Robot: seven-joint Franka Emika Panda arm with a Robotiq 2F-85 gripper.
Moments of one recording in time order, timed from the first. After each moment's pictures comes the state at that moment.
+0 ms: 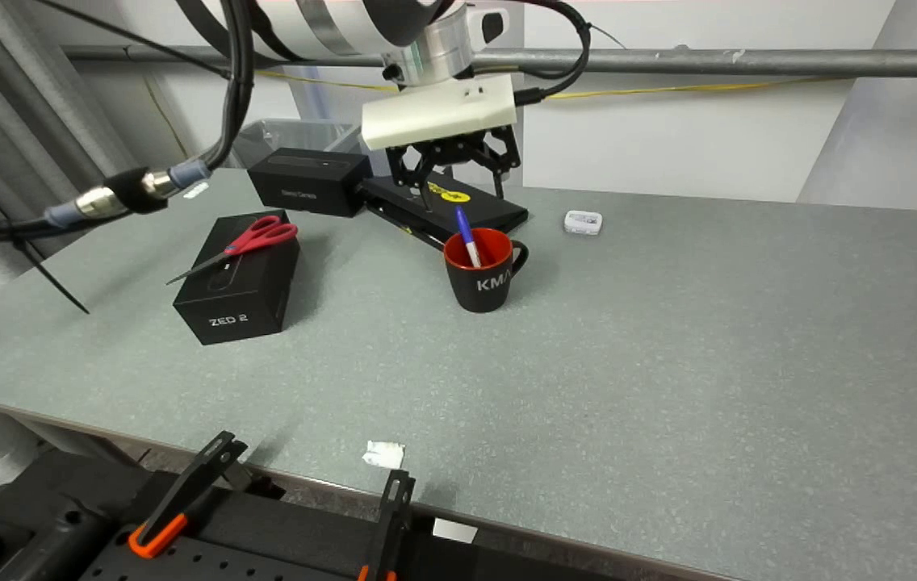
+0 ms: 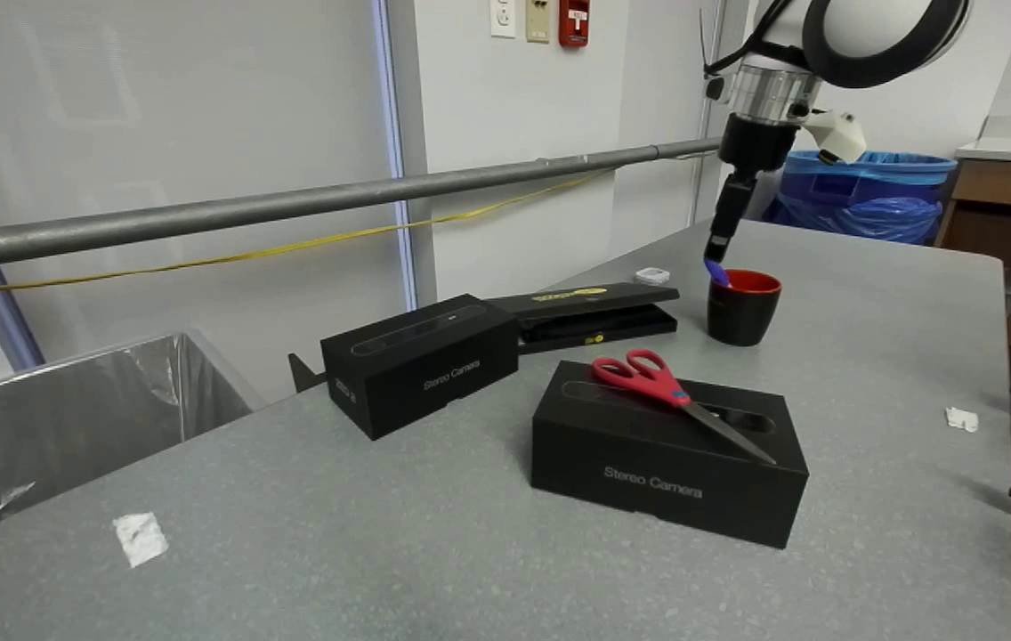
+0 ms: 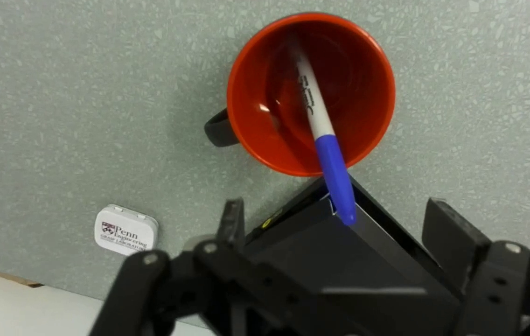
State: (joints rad) arm -0.06 0.25 -0.08 -2.36 -0.11 2.80 -0.29
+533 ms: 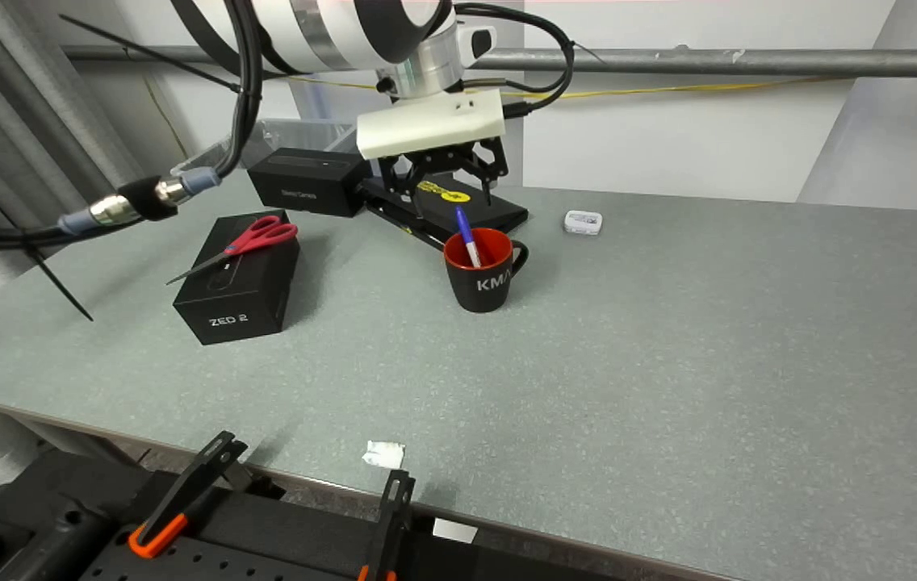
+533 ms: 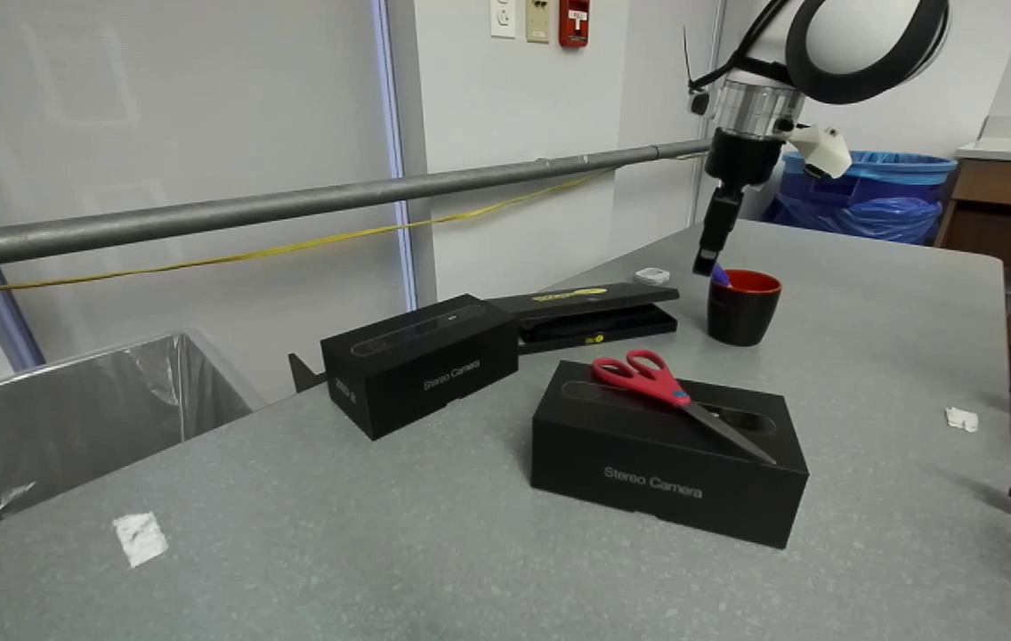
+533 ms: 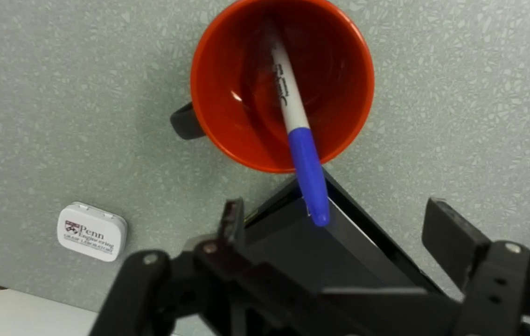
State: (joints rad) arm -0.09 0.29 -0.03 -2.34 -0.10 2.80 -0.30
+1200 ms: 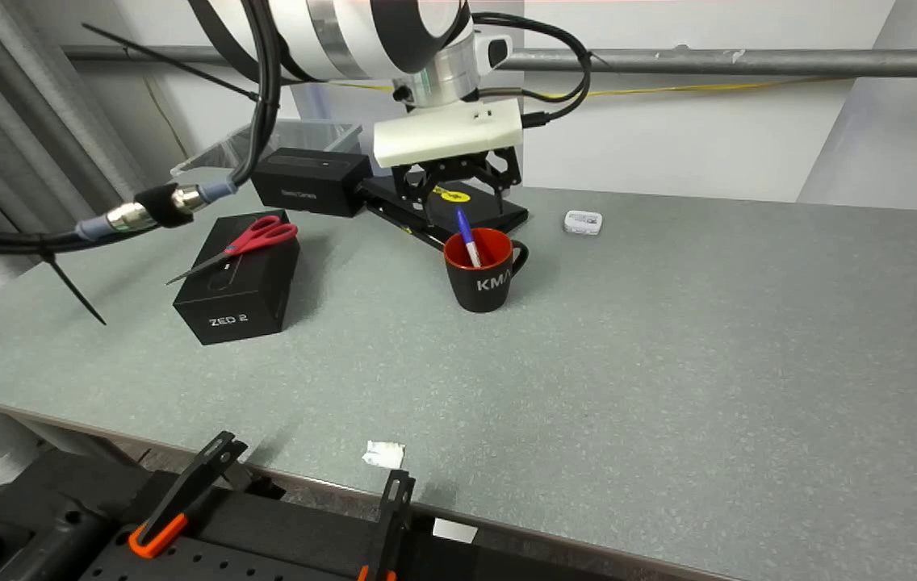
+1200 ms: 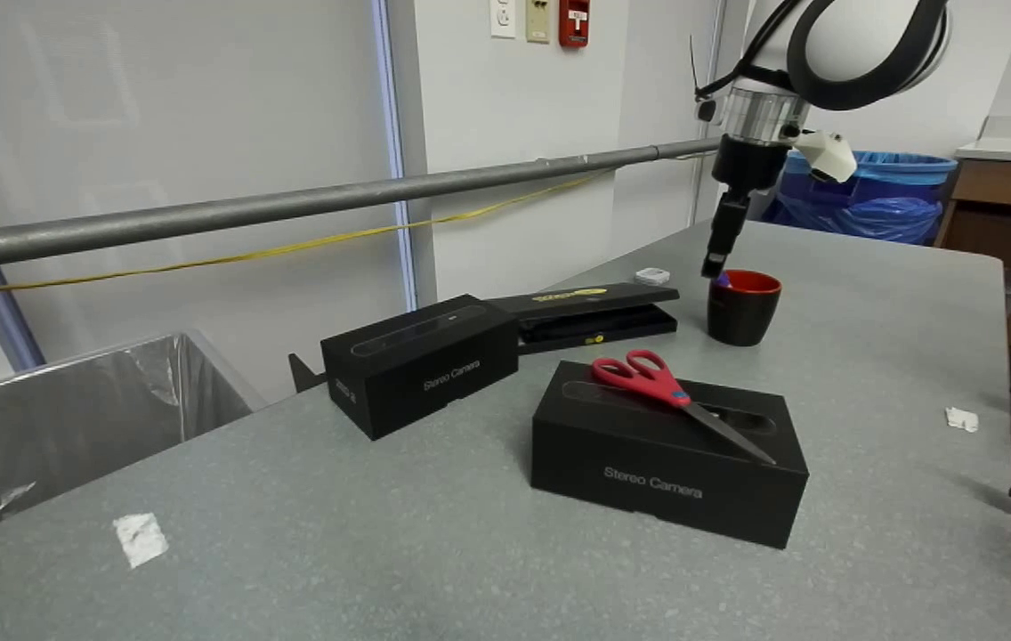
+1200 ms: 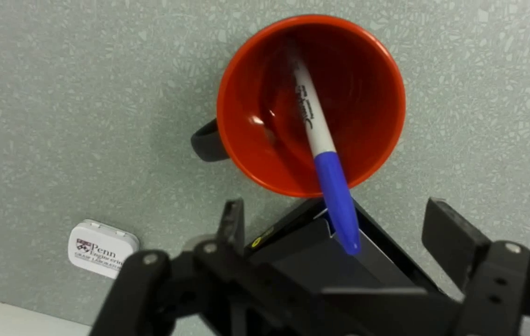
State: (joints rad) arm -0.14 0.31 -0.02 -2.33 -0.09 2.80 -0.33
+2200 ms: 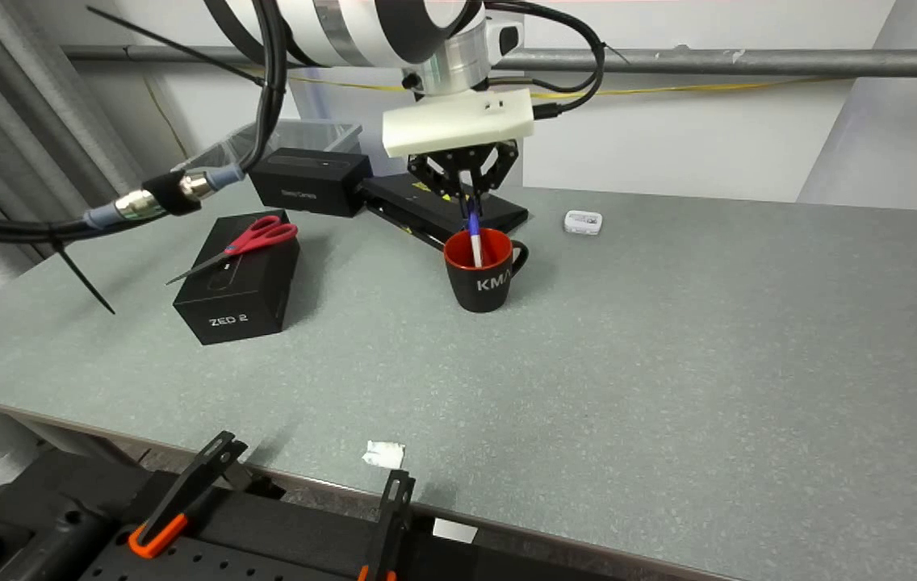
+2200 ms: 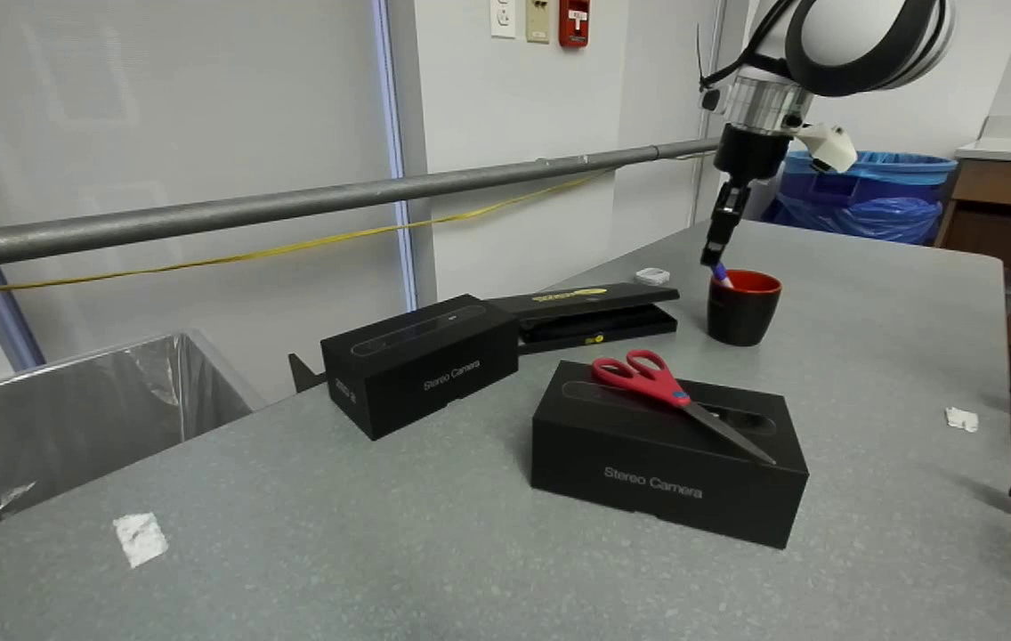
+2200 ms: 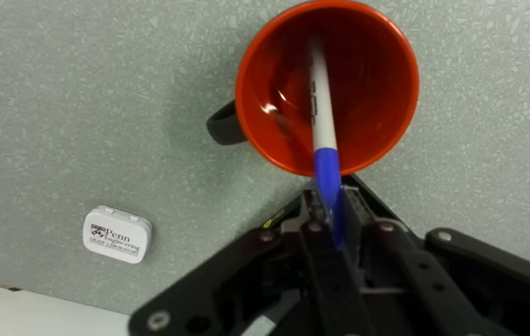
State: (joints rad) arm -0.18 0.29 0.02 -2.33 -0.04 2.81 -0.39
